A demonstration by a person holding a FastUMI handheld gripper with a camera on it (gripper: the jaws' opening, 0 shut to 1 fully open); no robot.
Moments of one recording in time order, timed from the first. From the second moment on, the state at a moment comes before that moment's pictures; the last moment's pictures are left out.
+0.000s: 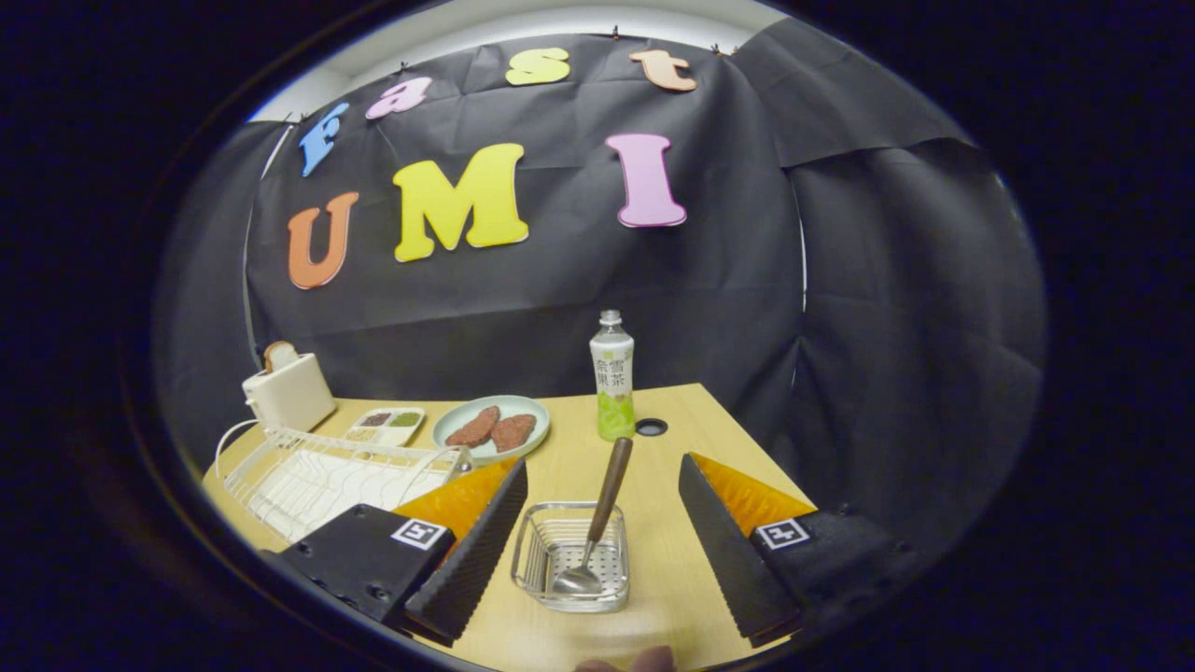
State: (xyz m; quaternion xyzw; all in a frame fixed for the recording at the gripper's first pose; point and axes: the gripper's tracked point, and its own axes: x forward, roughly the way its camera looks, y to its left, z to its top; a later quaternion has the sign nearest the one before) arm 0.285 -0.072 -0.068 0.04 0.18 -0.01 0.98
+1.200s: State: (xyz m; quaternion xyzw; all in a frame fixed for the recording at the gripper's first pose) arm 0.331 -0.053 -0.105 0.10 0.25 -0.02 0.96
